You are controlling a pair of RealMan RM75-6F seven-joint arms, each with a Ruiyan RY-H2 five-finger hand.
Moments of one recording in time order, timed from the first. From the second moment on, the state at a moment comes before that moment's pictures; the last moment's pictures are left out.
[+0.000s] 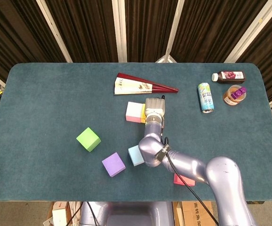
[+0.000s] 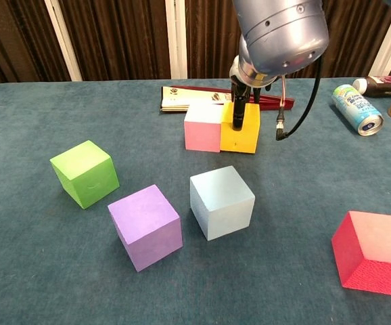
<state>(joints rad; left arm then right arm) -0.08 -1.20 -0.18 -1.64 1.18 1.54 0.35 1.43 -1.79 0.54 -1.05 0.35 1.04 -1.29</state>
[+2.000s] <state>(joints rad) -0.09 -1.20 -0.18 -1.64 1.17 1.54 0.35 1.39 -1.83 0.68 -1.04 0.33 1.08 -1.45</state>
